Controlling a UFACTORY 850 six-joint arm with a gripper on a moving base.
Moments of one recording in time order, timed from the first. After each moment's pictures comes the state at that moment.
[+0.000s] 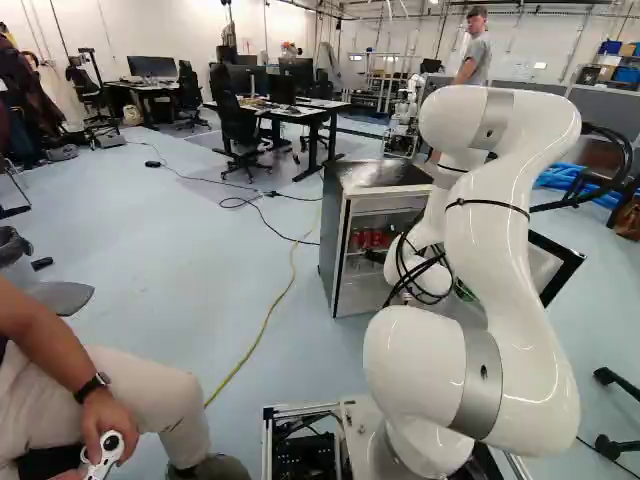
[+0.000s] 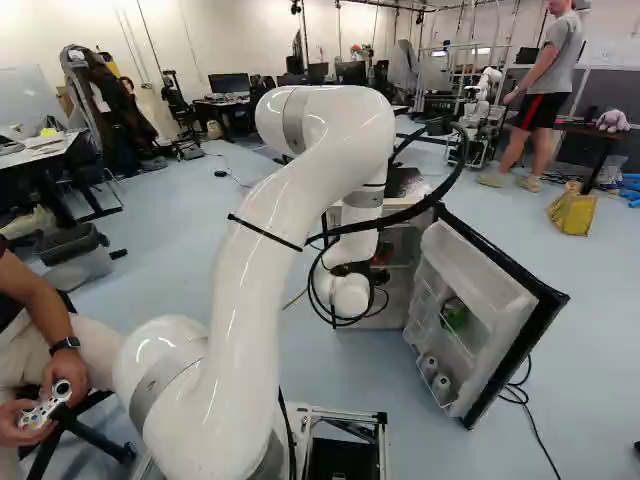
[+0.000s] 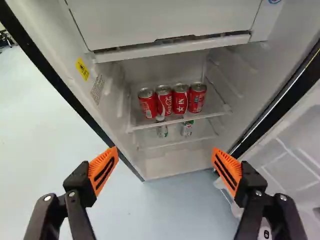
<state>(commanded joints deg) -28.8 -49.4 -41.6 -23.2 67.2 0.0</state>
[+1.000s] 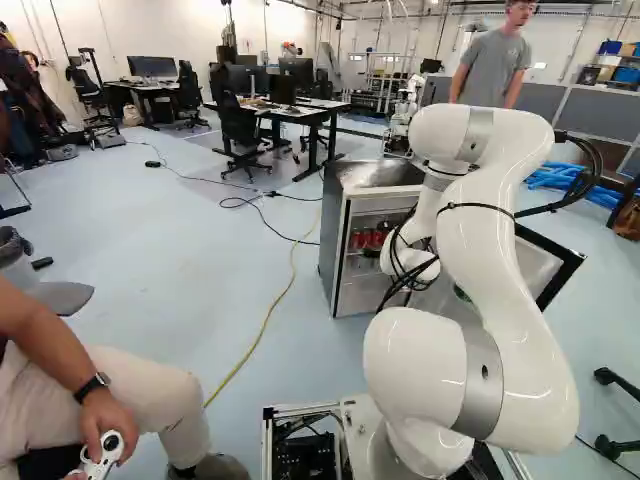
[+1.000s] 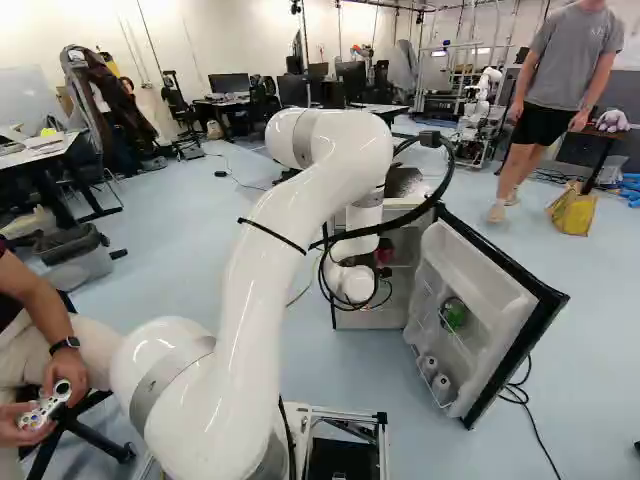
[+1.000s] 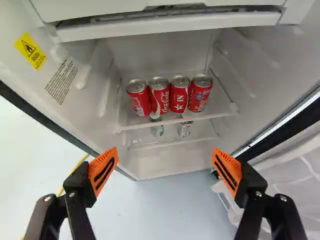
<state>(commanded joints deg) -26.7 -55.3 -52.8 -21.0 57.3 0.0</state>
